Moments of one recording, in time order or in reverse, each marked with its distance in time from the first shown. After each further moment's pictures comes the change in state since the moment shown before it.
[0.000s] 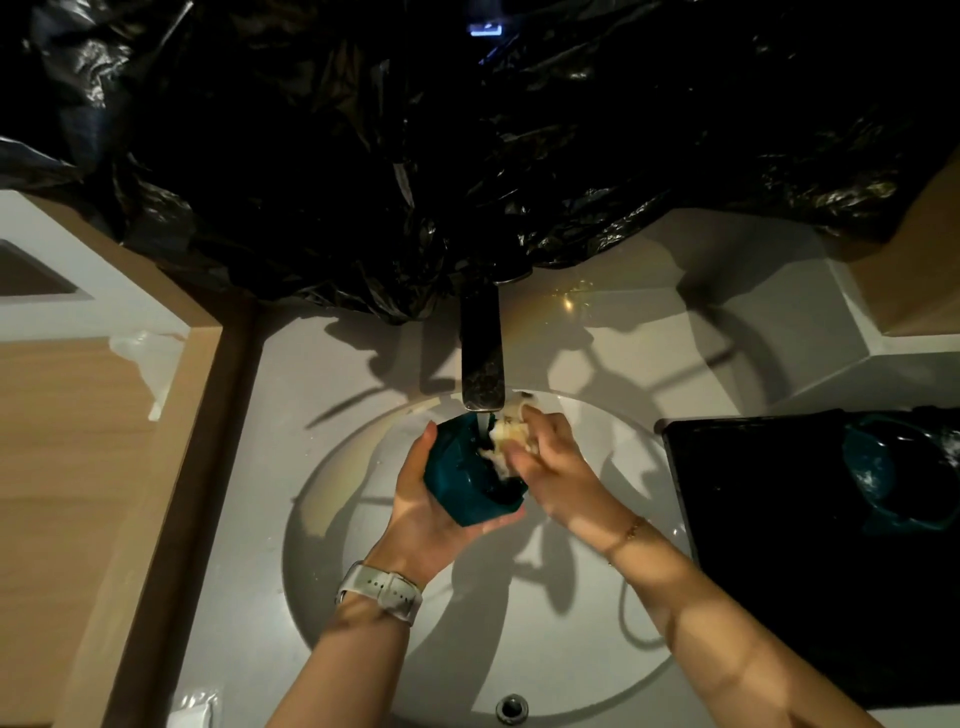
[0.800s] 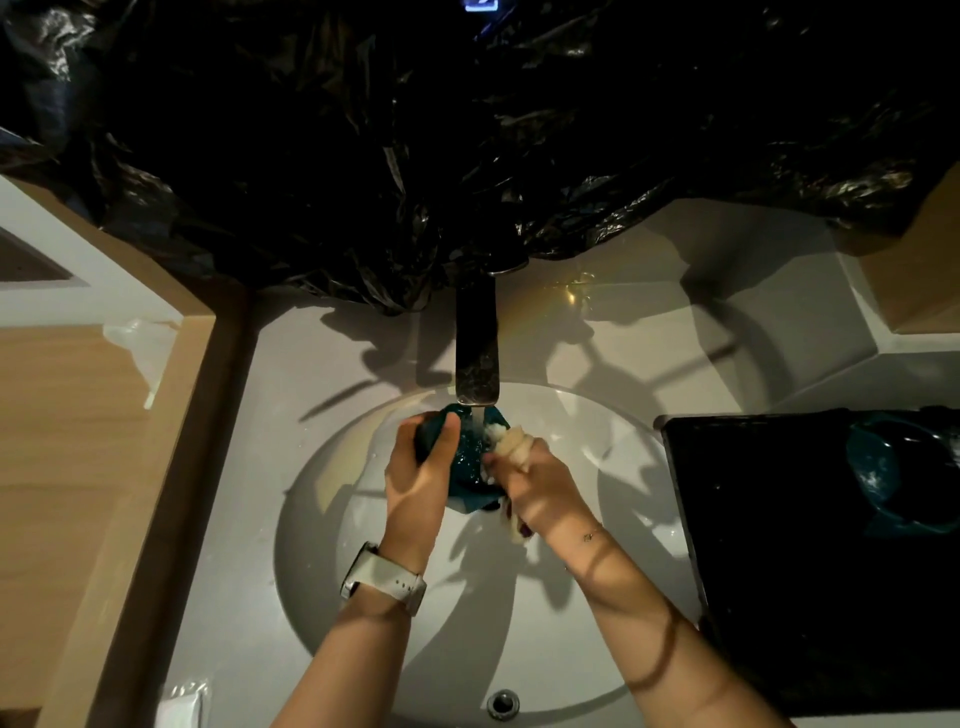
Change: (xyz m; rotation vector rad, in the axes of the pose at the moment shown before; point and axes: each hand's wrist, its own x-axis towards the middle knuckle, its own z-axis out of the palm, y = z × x) left_hand 0.004 -0.006 0.011 0.720 0.505 0.624; right_hand -0.002 0.013 0.026 0.084 0.083 0.282
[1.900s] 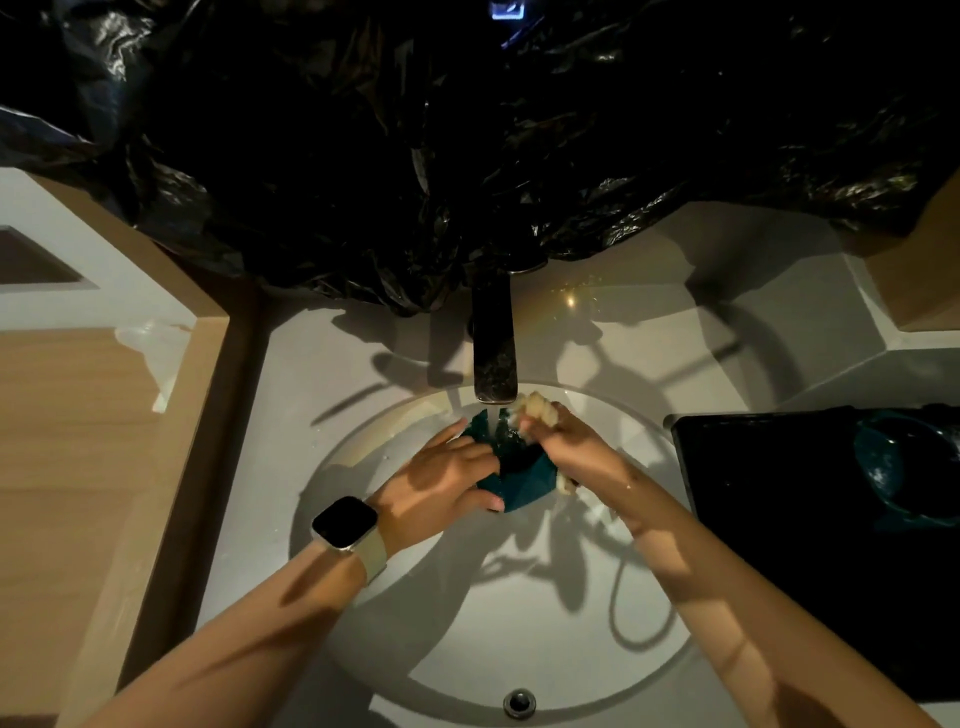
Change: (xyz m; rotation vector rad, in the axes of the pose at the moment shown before) left_hand 0.045 -0.007 -0.034 1.173 -0.783 0.911; right_hand 0.038 -0.009 -0.029 -0.097 -0.109 -0.070
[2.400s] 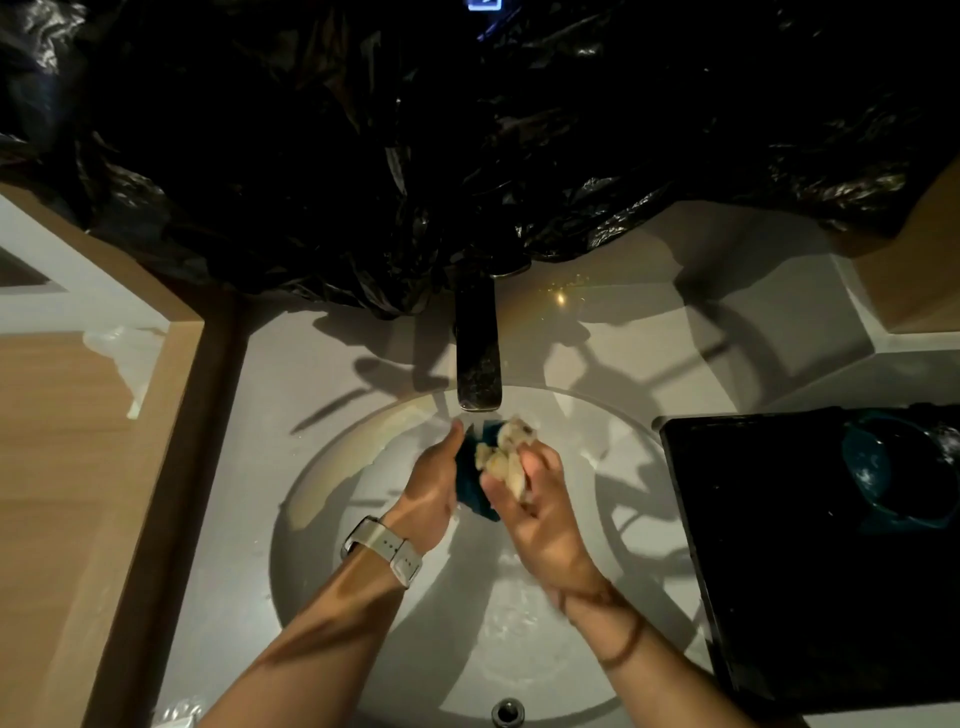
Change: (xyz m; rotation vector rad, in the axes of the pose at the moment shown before) left_hand 0.034 0.031 0.013 -1.555 0.315 -1.192; right_hand -0.050 0.029 0.056 0.218 0.281 -0.315
